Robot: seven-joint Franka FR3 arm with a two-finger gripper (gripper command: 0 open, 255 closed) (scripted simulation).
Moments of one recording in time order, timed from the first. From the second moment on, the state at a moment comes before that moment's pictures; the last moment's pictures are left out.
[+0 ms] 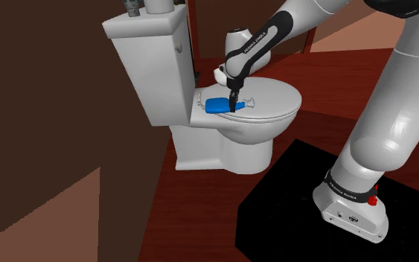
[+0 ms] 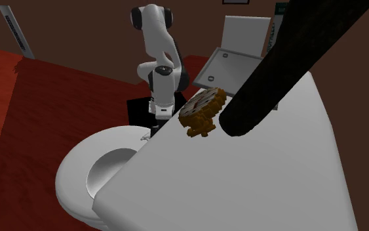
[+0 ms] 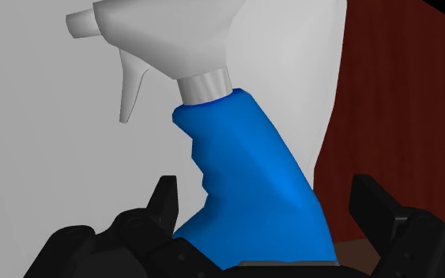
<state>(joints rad) 0.03 0.04 -0.15 -2.31 -0.08 2.41 -0.57</state>
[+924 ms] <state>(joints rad) 0.02 0.05 -0.15 -2.32 -0.08 2.43 -0.58</state>
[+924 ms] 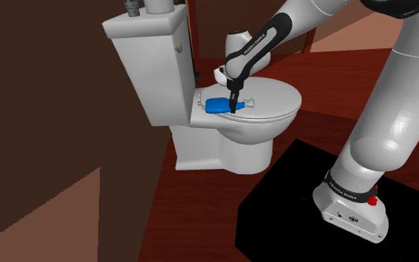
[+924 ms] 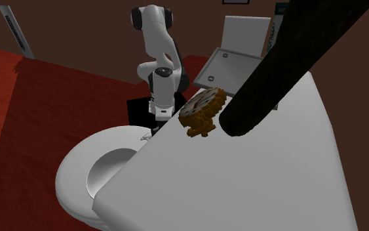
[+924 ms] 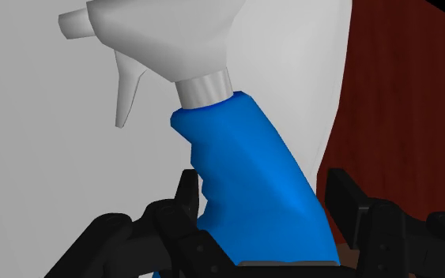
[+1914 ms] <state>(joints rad) 0.03 -0.03 -0.15 -2.27 -0.09 2.29 -0.58</state>
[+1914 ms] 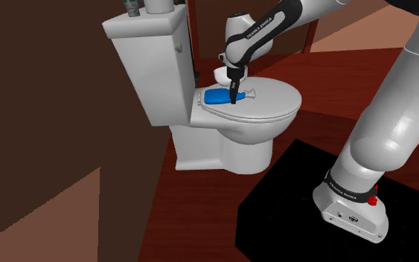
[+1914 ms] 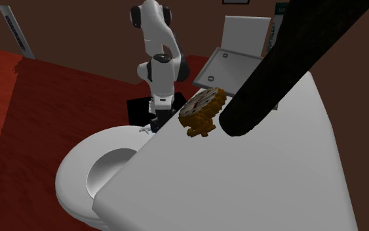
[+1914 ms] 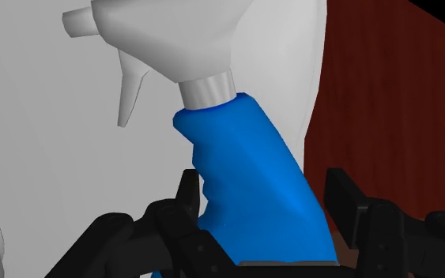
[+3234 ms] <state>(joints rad) 0.03 -0.12 -0.15 -2.09 -0.09 2.03 -0.59</state>
